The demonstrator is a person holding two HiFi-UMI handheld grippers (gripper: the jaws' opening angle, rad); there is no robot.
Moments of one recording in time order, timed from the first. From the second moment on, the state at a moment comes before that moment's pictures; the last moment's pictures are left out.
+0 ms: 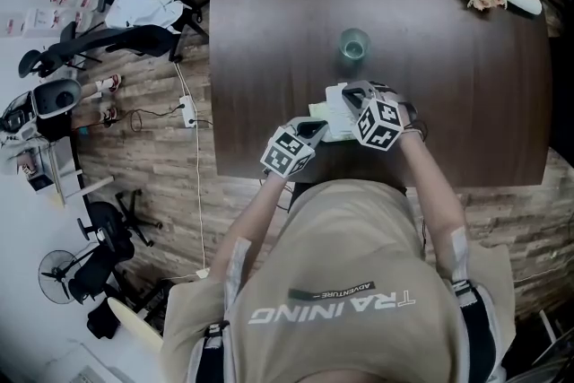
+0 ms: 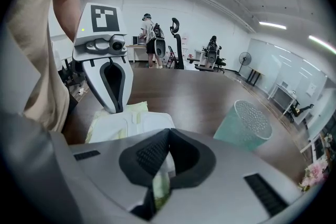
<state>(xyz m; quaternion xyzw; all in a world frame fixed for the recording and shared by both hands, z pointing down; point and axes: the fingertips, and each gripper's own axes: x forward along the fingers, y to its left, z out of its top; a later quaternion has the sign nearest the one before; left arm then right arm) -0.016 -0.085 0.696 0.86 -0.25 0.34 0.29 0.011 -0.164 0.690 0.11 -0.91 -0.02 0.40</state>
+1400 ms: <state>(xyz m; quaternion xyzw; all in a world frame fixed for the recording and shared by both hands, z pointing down) -0.021 -0.082 0.693 0.86 -0.27 0.29 0.31 0.047 -0.141 0.622 0.24 -0.92 0.07 0.31</state>
